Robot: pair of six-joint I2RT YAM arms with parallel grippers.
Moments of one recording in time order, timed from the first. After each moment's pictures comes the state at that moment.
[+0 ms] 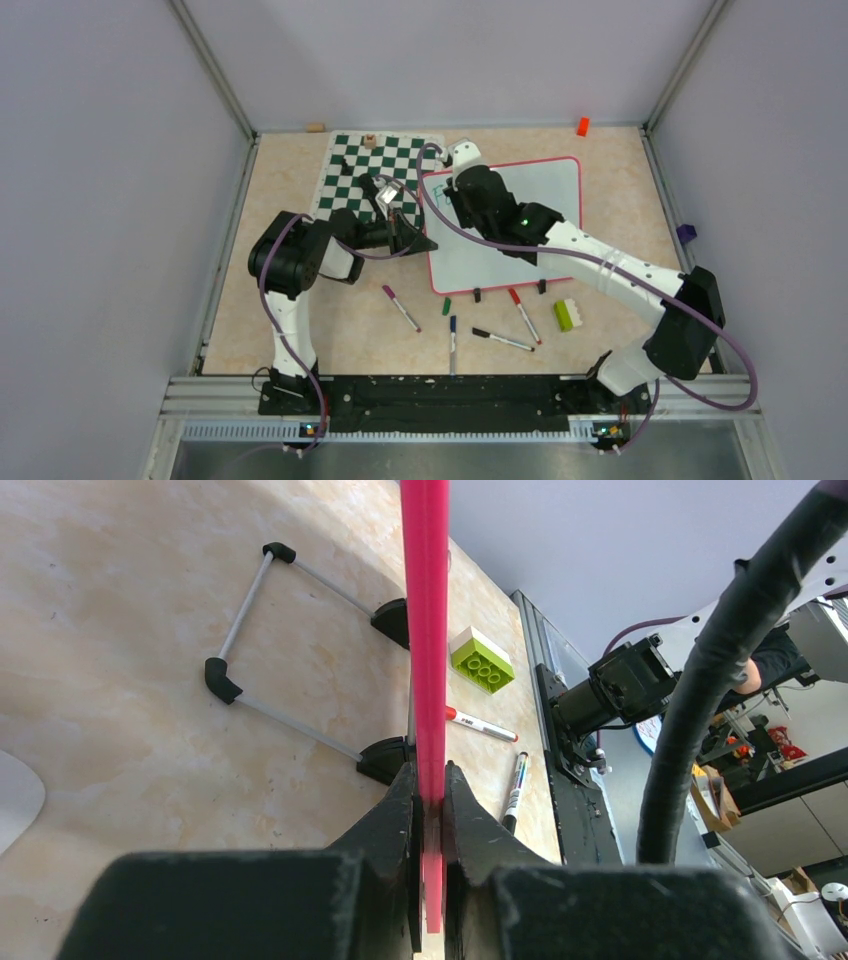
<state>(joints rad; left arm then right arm) -0.29 2.05 0.72 1.50 1.18 -0.91 0.86 1.49 1.31 -0.35 0.45 0.07</state>
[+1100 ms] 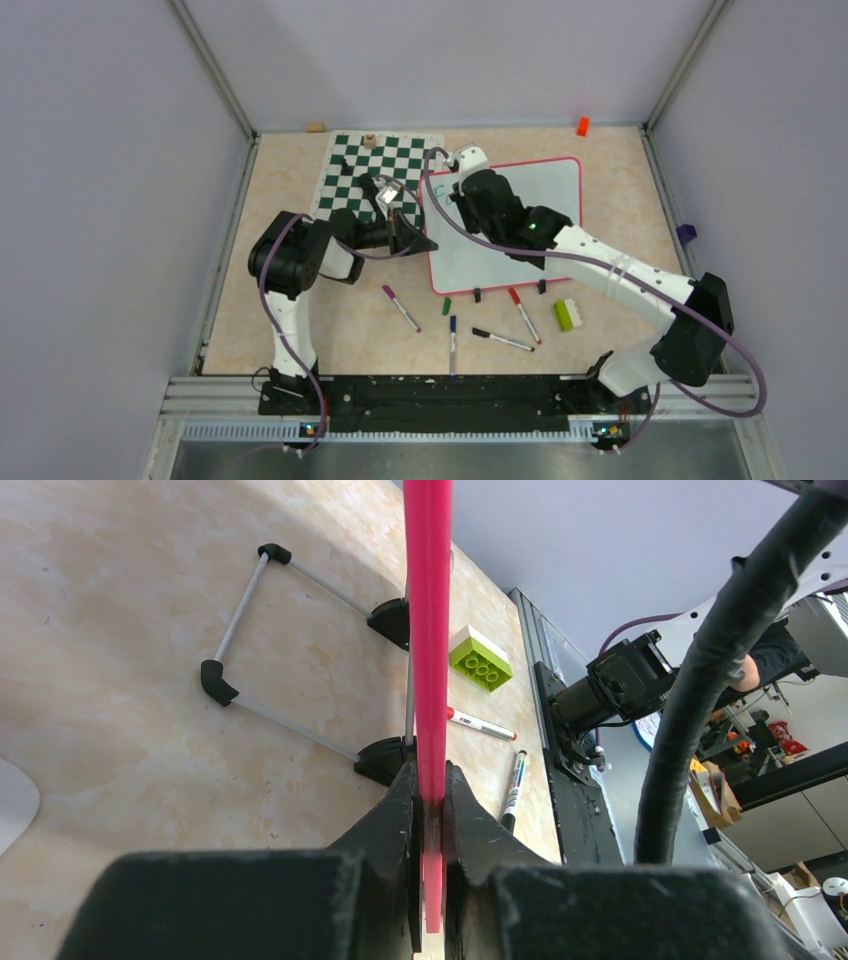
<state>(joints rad) -0.29 2.05 0.72 1.51 1.19 -0.91 0.86 1.45 1.28 -0.39 0.44 0.09</state>
